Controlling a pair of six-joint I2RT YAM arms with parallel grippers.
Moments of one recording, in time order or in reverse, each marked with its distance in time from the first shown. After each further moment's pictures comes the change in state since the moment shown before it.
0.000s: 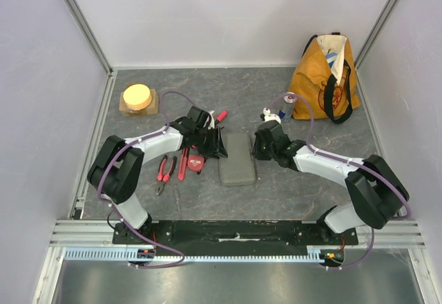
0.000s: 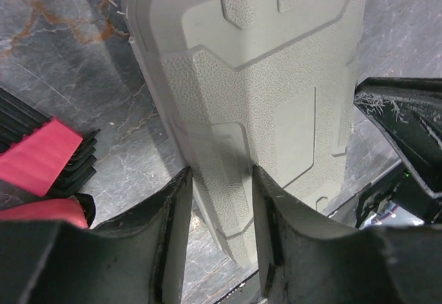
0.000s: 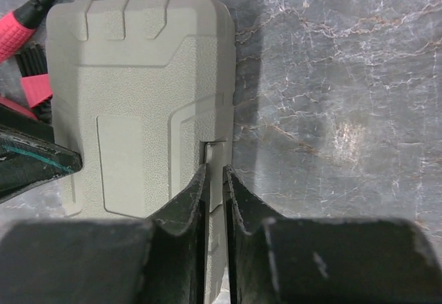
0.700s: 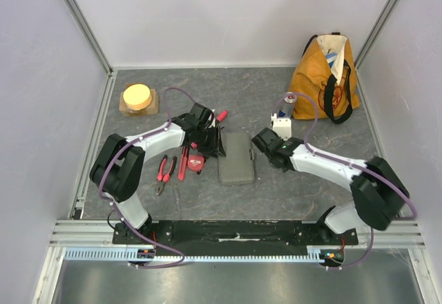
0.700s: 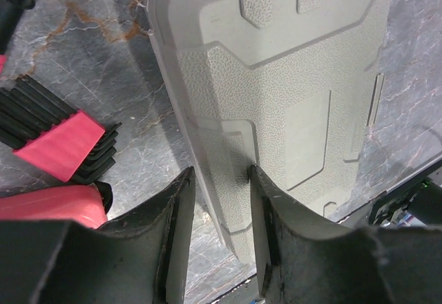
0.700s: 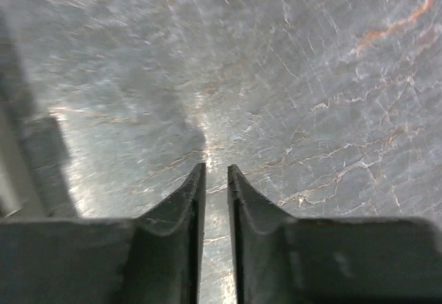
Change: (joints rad) left arm -0.013 0.026 0.087 -0.135 -0.072 0.013; right arm 0.105 0.043 0.116 -0.531 0.597 0.092
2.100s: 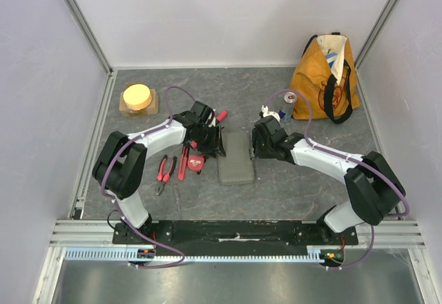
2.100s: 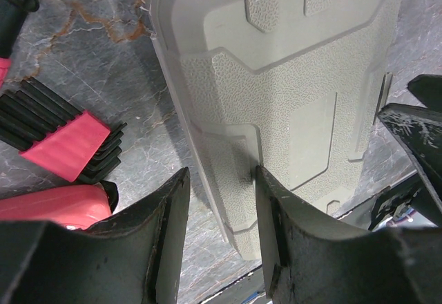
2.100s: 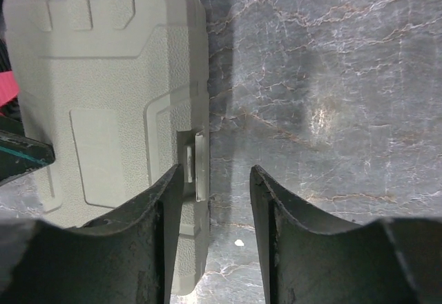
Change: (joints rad) left arm 0.008 0.032 0.047 -0.064 0.011 0.031; right arm -0.085 -0.007 0.020 0.315 -0.514 -0.102
